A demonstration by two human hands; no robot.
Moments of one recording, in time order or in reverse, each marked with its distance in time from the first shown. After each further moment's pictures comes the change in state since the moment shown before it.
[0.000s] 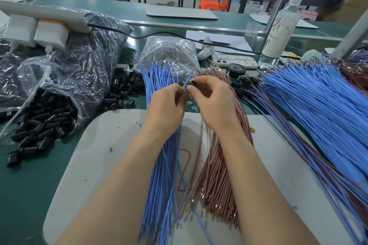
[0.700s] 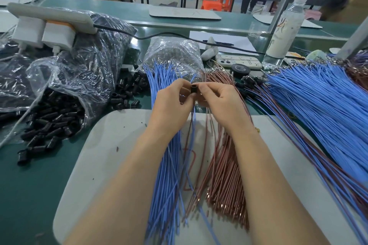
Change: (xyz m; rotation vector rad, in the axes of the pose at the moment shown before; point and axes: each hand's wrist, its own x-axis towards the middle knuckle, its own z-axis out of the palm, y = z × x) left_hand -0.001 0.002 -0.002 -0.169 0.003 0.013; right_hand 0.003 0.002 -0.010 0.078 -0.161 0.128
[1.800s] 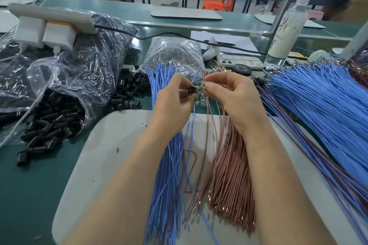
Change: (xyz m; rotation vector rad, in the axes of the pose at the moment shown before) left_hand 0.002 -0.003 -0.001 -0.134 -0.006 0.010; right_hand -0.006 -0.019 -0.017 0.182 0.064 0.000
